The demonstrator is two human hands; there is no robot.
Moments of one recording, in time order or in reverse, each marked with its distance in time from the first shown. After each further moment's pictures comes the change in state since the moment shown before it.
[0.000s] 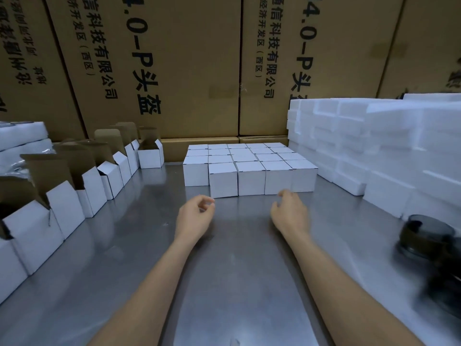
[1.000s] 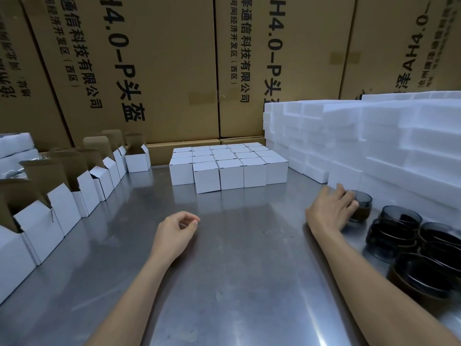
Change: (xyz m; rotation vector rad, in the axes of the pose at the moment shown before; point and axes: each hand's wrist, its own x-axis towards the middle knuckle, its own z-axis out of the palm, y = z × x) left_hand -0.082 0.014 -0.042 0.080 -0.084 0.090; right_hand -0.029 0.093 -0.070 -0.377 0.344 0.237
